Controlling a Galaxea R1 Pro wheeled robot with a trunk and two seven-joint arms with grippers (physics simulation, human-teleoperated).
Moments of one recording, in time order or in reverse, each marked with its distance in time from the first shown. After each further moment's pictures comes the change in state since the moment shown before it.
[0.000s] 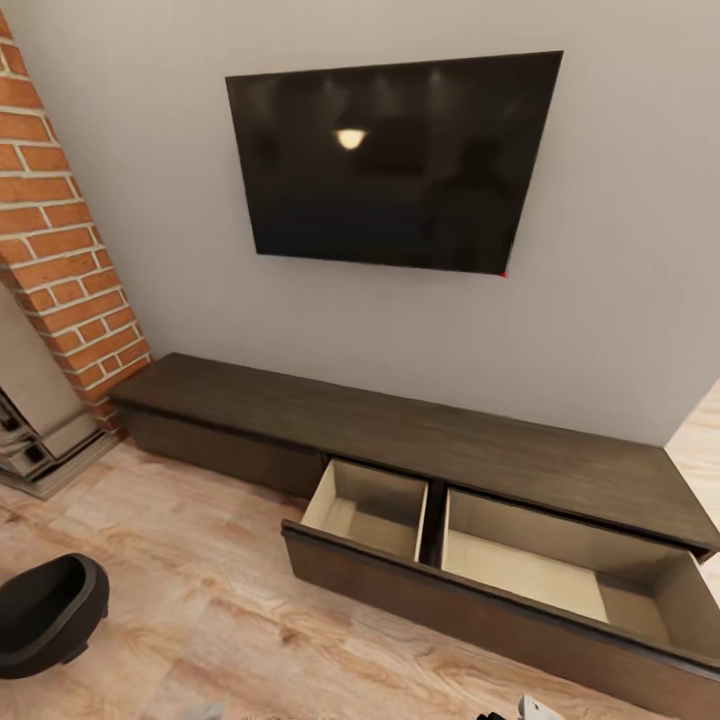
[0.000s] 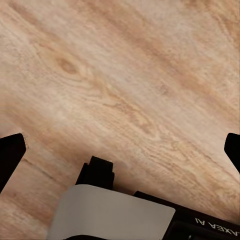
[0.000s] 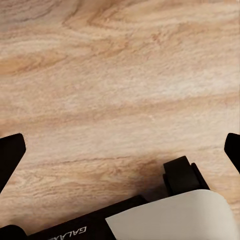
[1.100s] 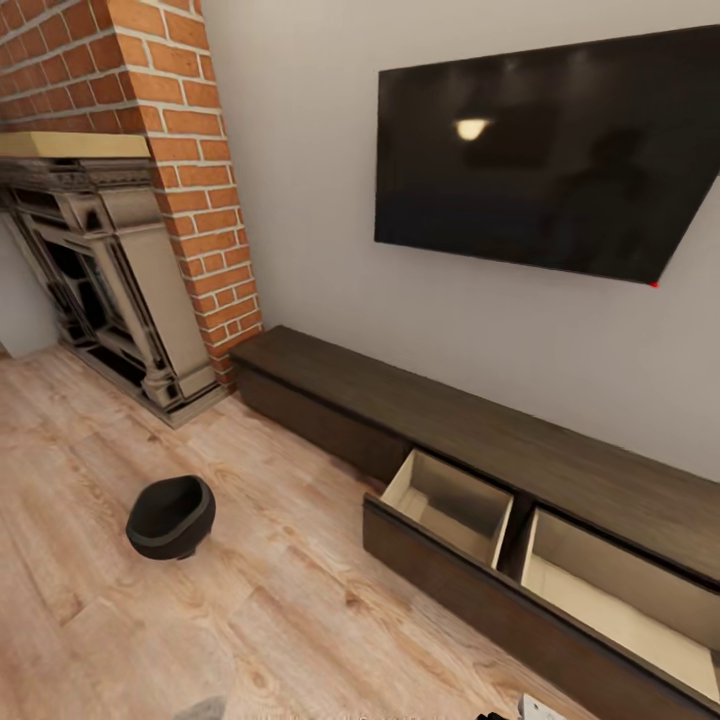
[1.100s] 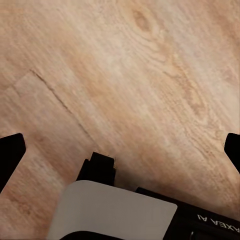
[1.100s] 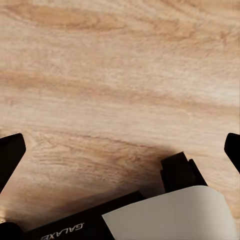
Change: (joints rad) left arm 0.000 -0.001 -0.001 0.000 0.000 -0.004 0.000; right arm 0.000 0.001 0.003 0.000 0.003 -0.003 -0.001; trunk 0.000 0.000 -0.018
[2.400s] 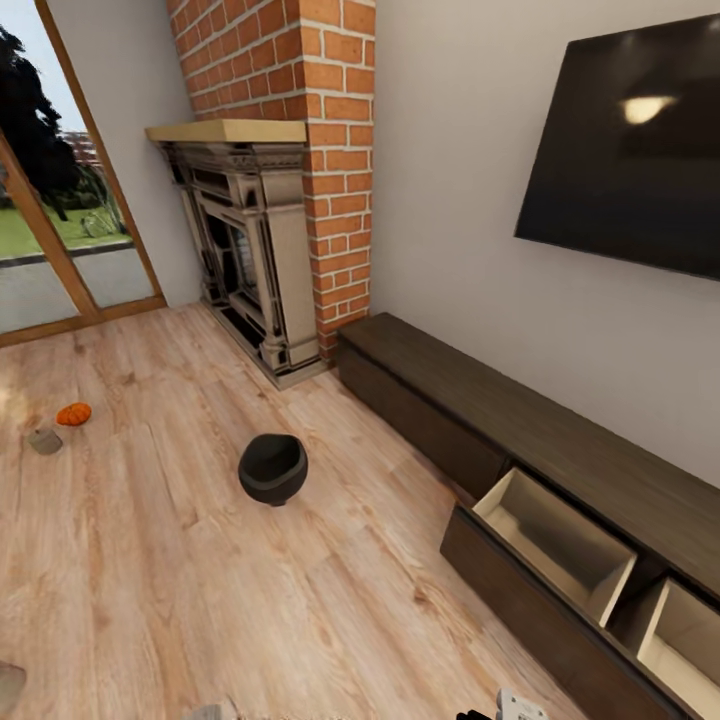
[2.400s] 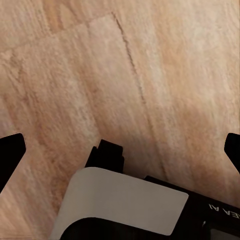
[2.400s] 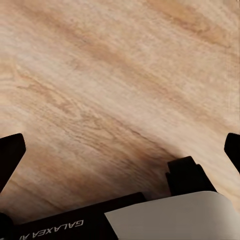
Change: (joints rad) left arm 0.000 0.001 0.003 0.026 0.000 -0.002 -0.001; right arm 0.000 0.053 0.027 0.003 0.075 -0.064 -0.010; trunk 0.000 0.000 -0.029
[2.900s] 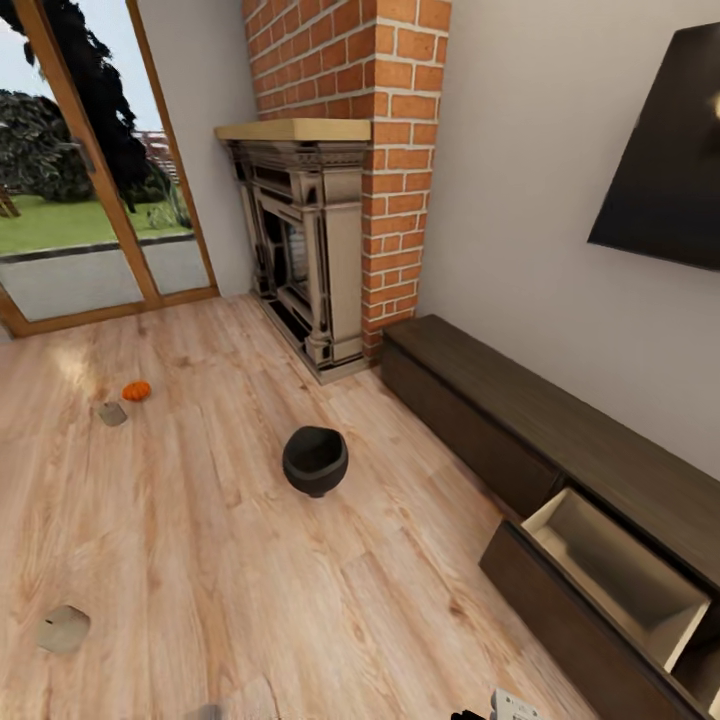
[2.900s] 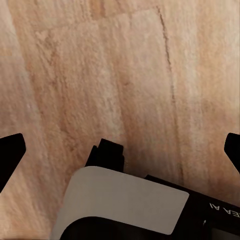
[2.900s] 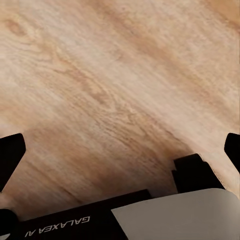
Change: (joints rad) left arm 0.000 0.000 0.000 0.000 0.000 0.000 0.000; right arm 0.000 0.014 0.000 0.000 0.000 0.000 0.000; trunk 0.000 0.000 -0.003
